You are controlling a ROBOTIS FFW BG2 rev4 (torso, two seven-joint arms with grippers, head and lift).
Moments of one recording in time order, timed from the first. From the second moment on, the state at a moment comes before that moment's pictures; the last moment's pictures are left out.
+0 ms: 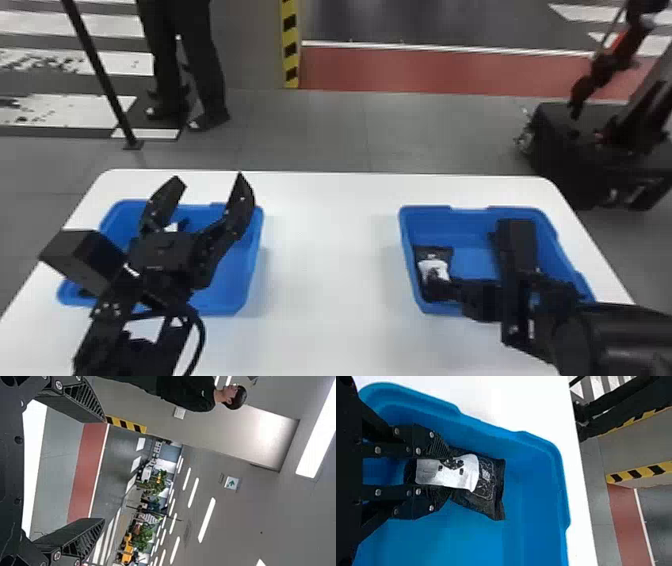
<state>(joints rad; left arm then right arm) 0.37 0.01 -0.04 -2.02 0.25 -0.06 -0.13 0.07 -0.10 -0.08 -1.87 -0.16 1.07 0.32</state>
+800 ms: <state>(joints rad) 0.36 0.00 -0.05 -2.02 0.30 -0.05 -0.13 0.20 -0.16 -0.08 -2.22 -0.24 0.78 0.59</state>
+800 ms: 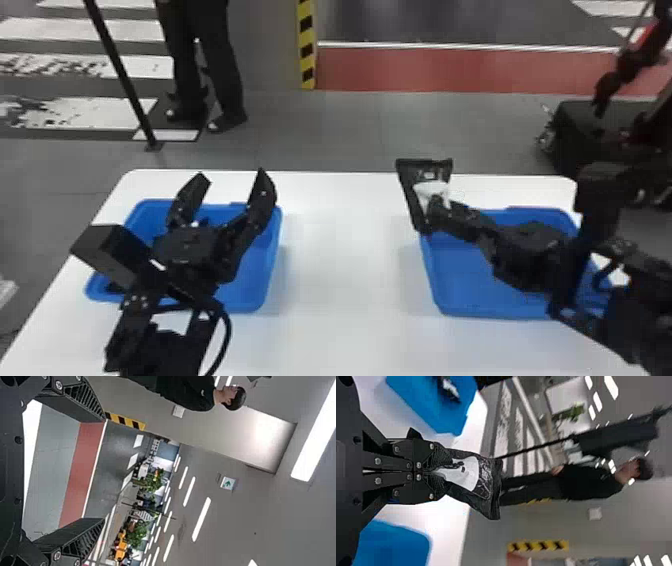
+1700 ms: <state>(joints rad) 0.30 0.01 -0.07 -2.06 0.53 0.11 -0.17 -0.40 -0.13 0.06 -1.36 -0.20 0.56 1.18</state>
